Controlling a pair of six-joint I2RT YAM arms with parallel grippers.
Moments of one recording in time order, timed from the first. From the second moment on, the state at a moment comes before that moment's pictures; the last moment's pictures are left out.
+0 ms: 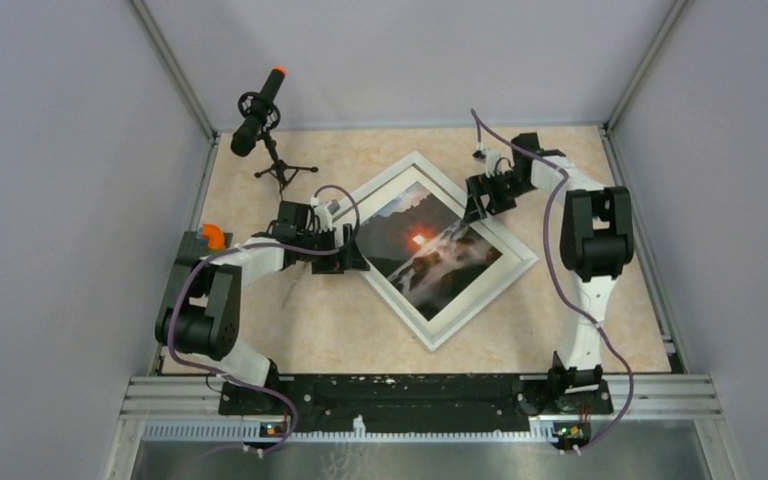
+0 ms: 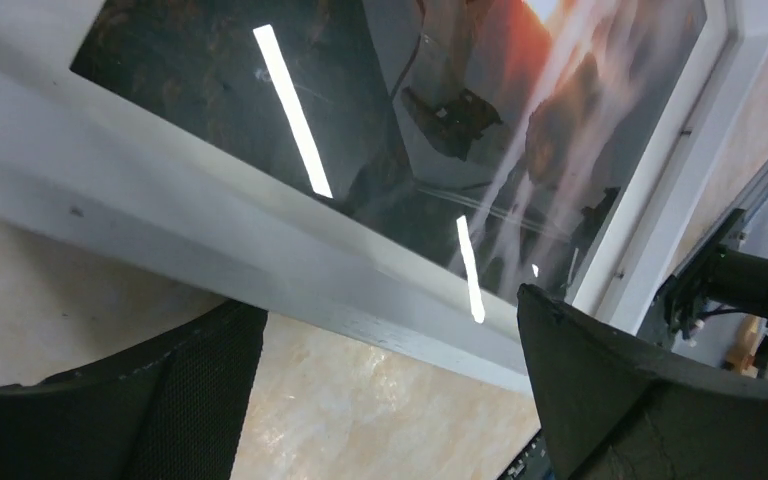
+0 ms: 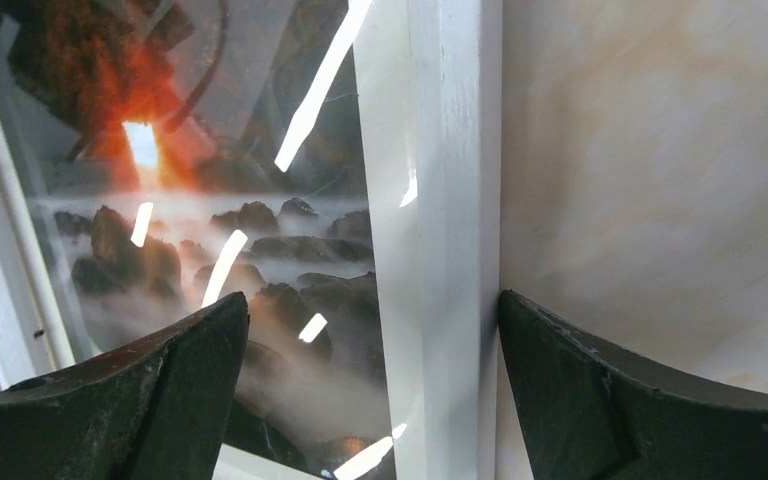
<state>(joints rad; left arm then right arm) -0.21 1.60 0.79 -0.14 0.65 -0.29 0.11 2.09 1.53 -0.70 -0.66 -0.30</state>
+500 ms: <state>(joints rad) -0.23 1.92 1.18 -0.12 0.56 -0.16 0.12 1.81 1.05 -0.64 -0.79 0.01</state>
